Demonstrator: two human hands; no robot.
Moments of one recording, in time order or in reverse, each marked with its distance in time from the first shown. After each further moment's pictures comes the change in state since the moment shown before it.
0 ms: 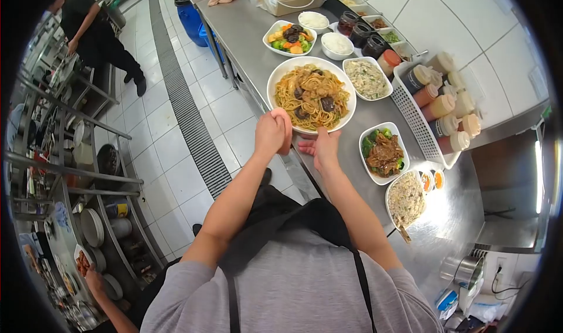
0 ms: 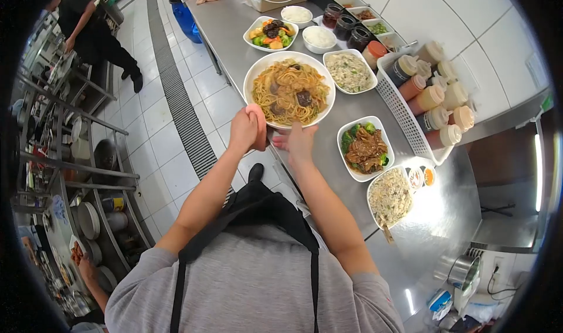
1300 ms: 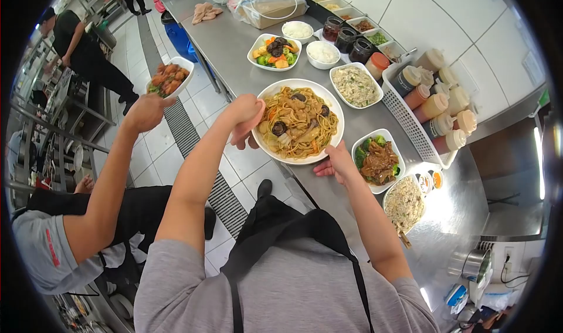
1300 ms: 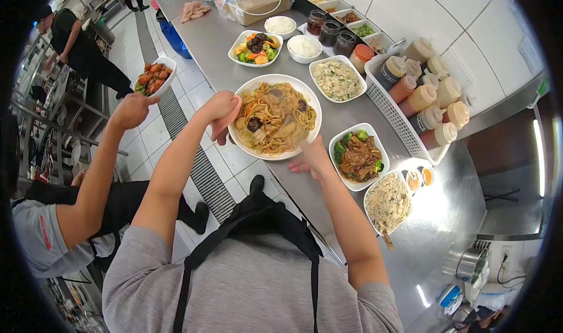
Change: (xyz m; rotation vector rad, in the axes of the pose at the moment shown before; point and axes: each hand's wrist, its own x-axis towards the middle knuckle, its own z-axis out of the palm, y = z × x) left_hand 0.131 -0.006 -0.032 0.478 -0.483 0.335; right_hand 0.000 -0.043 -0.050 -0.363 -0.137 0.202
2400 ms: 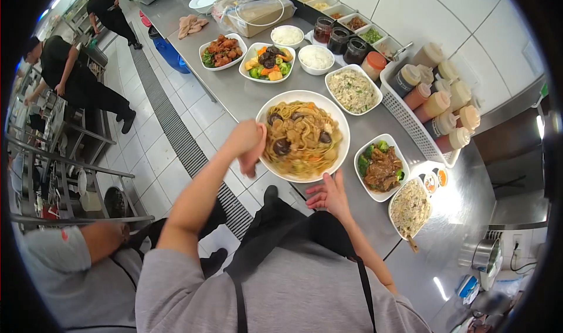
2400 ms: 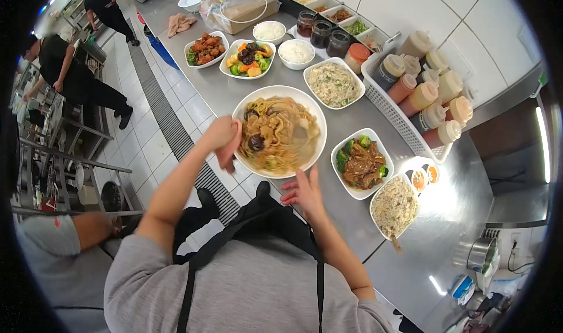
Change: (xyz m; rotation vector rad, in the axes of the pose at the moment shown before) left_hand -0.015 0.017 0.005 -0.057 -0.070 0.008; right_hand -0.037 0.037 0.027 0.359 0.043 -0.064
